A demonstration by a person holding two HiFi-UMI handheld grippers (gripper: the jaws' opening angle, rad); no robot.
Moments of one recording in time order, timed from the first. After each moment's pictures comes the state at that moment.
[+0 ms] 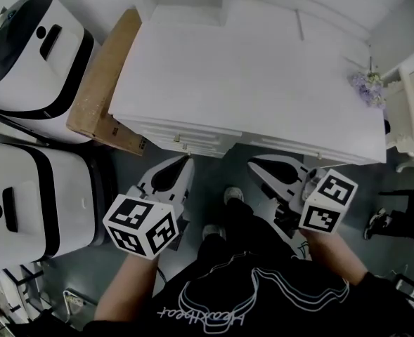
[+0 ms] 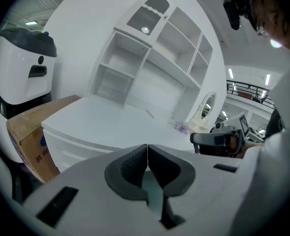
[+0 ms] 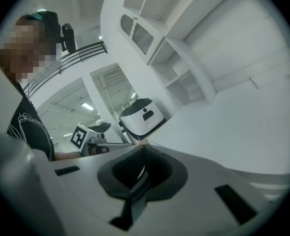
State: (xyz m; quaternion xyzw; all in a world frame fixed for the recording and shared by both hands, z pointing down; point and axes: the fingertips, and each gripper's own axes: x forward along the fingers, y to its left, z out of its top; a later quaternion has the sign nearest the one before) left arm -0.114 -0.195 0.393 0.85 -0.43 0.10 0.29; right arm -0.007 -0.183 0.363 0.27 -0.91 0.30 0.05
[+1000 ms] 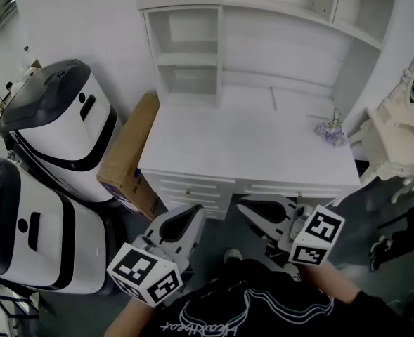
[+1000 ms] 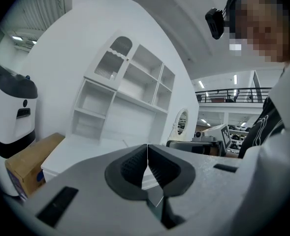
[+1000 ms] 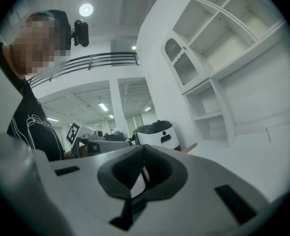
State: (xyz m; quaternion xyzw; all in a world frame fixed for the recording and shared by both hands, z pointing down) left arm -0.112 -0.079 0.209 0.92 -0.37 -0.01 0.15; right arm -0.045 -0.081 0.207 0.25 -0.96 0.13 -0.01
